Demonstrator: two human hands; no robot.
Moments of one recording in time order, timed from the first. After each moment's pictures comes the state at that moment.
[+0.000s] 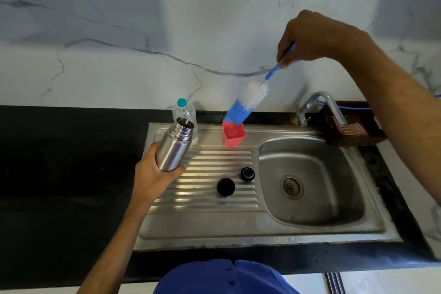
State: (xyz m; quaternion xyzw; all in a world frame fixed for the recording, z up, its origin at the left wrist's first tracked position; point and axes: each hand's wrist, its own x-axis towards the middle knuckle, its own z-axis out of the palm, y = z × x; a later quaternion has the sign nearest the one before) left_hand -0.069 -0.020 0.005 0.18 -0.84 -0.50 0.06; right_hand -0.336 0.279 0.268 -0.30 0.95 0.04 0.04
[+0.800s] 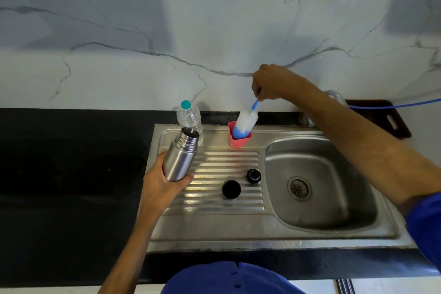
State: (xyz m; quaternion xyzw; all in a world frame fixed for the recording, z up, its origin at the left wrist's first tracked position) left_hand -0.060 -0.005 0.000 0.20 -0.84 -0.51 0.06; right_hand -0.335 0.234 0.154 -0.31 0.94 0.10 0.10
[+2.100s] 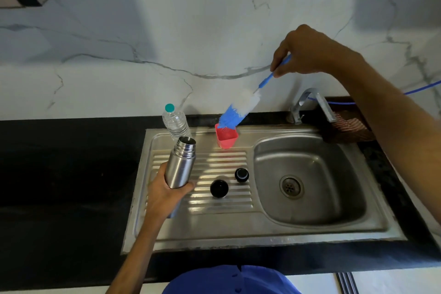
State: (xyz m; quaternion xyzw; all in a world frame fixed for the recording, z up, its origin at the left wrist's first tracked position) left_hand -0.051 0.049 -0.008 0.24 -0.83 -0.51 0.04; right_hand -0.333 0.346 0.239 -0.31 0.95 -0.09 0.04
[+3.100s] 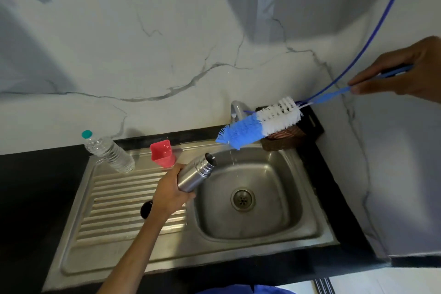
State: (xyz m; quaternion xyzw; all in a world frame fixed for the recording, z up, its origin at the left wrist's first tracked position) left_hand -0.142 0.277 -0.016 0.10 -0.92 -0.37 -0.02; right_hand -0.255 0.757 0.273 -0.21 0.90 -0.37 -0.03
